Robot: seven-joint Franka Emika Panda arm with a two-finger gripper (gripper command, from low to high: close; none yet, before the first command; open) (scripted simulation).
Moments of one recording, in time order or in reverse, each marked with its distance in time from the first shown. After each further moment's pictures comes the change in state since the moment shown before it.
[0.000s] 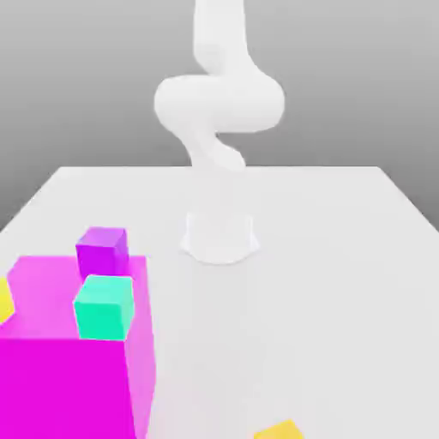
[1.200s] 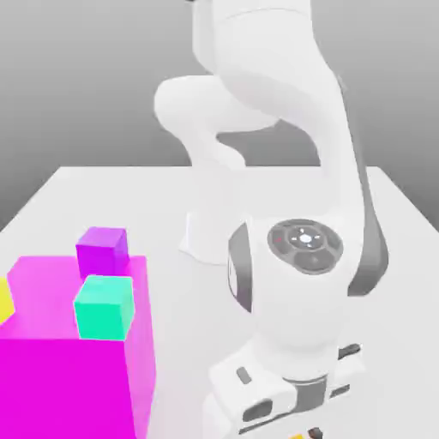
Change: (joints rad) arm 0.115 1.228 0.015 0.082 -0.017 0.409 -0.254
